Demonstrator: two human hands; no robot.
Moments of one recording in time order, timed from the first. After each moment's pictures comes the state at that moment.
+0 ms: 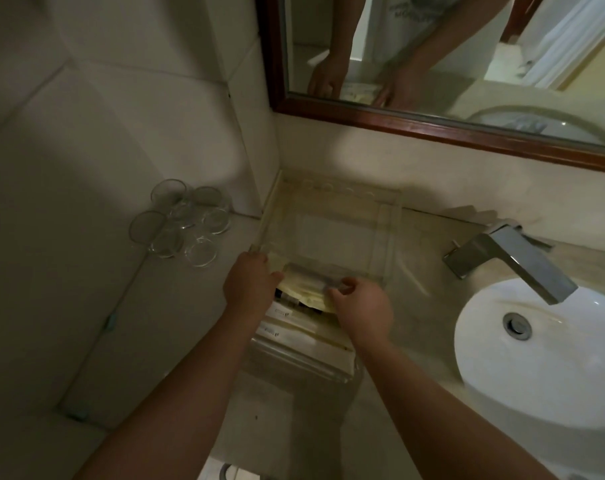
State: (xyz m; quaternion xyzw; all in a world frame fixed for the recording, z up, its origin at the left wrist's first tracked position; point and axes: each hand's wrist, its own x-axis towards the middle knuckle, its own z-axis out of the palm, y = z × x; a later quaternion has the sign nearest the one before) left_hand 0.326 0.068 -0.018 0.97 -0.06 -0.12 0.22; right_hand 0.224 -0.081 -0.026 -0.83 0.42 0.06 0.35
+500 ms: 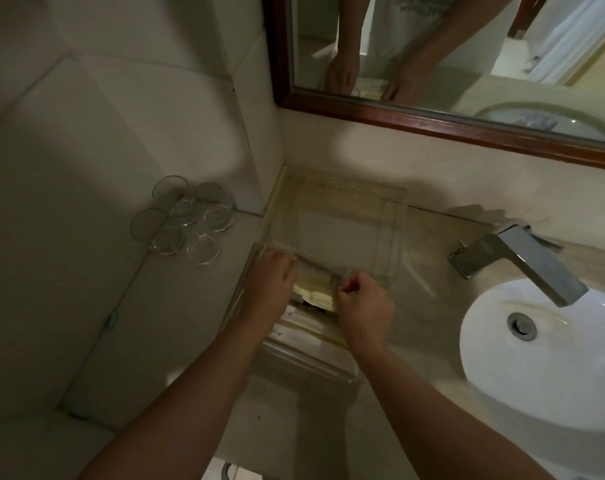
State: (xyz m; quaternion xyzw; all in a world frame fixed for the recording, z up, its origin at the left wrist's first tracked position) left_hand 0.318 0.059 -0.029 0.93 -0.18 -0.08 0.31; right_hand 0.223 -0.073 -0.040 -0.84 0.41 -0.06 0.34
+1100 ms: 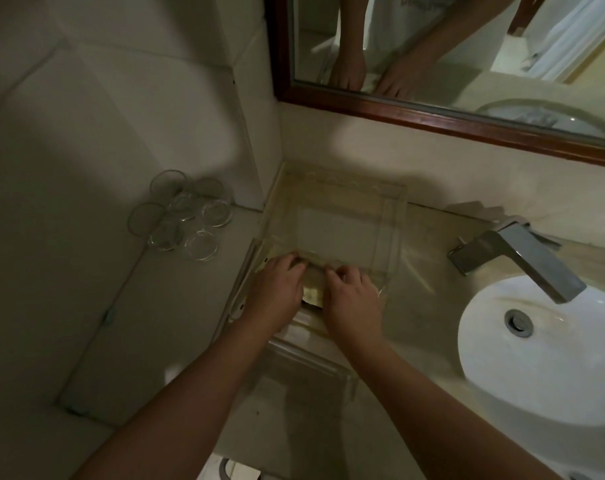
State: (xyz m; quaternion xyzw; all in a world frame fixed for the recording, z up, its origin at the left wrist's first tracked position) left_hand 0.309 0.059 -0.051 0.93 -0.32 -0.08 0.17; right_hand 0.221 -0.066 -0.043 -0.97 0.19 -0.01 0.14
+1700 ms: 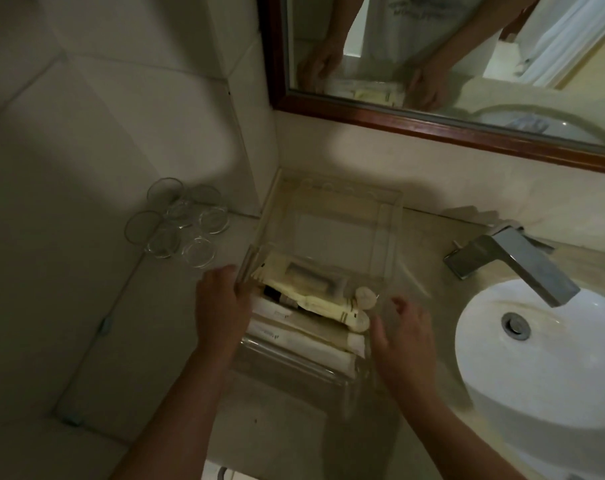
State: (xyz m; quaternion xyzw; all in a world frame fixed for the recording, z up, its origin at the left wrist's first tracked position) left_hand 0.309 0.119 -0.030 0.96 -0.06 -0.01 0.26; right_hand 0.145 -0.097 -0.016 -0.86 0.39 -0.04 0.33
